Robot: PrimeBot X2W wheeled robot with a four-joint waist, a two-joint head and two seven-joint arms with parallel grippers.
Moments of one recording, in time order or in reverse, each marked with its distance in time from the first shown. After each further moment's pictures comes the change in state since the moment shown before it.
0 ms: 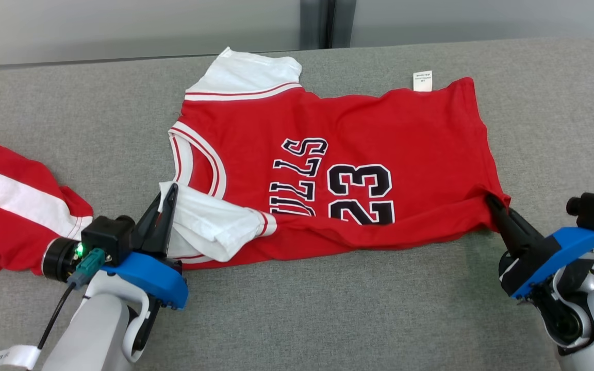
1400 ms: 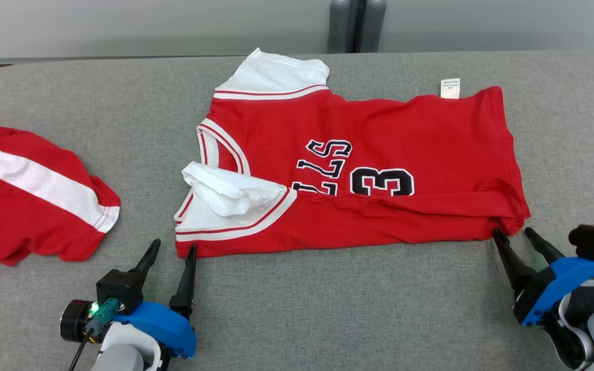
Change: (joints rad) left arm 0.108 -0.066 0.027 0.128 -0.006 0.020 -0.054; right arm 0.005 -0.076 0.045 0.221 -0.129 0.000 -0.142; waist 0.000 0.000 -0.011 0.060
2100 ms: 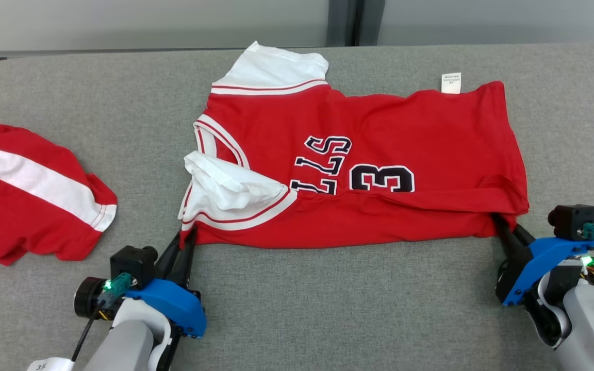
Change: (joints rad) left arm -0.122 -0.035 -0.046 0.139 -0.022 -0.034 -0.001; right arm -0.162 0.032 0.064 0.215 -0.060 0.000 -0.068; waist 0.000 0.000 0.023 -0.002
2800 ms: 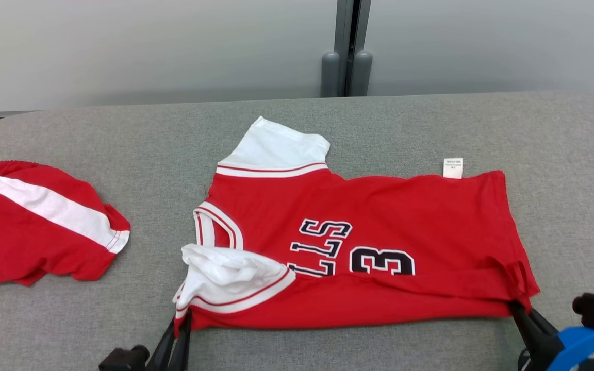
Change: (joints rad) left arm 0.409 0.023 0.068 -0.365 -0.007 0.083 0.008; right arm 0.401 -0.021 -0.077 -0.370 0.094 0.000 0.073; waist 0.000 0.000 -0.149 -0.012
